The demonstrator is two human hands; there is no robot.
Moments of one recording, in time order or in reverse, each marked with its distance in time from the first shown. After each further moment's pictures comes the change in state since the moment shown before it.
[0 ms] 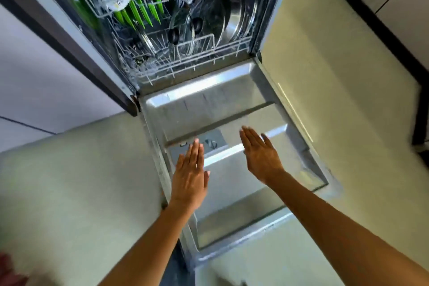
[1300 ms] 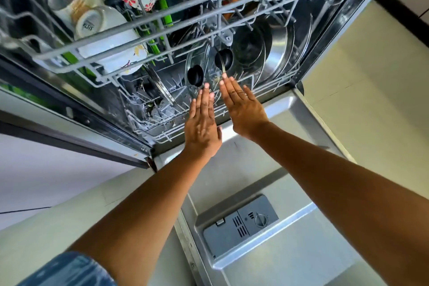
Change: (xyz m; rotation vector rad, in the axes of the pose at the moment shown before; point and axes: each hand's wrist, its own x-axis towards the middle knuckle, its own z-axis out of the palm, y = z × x) left_hand 0.323 -0.135 -0.025 0.379 0.024 0.020; right_hand 0.345 -0.038 -0.039 -0.101 0.005 -0.050
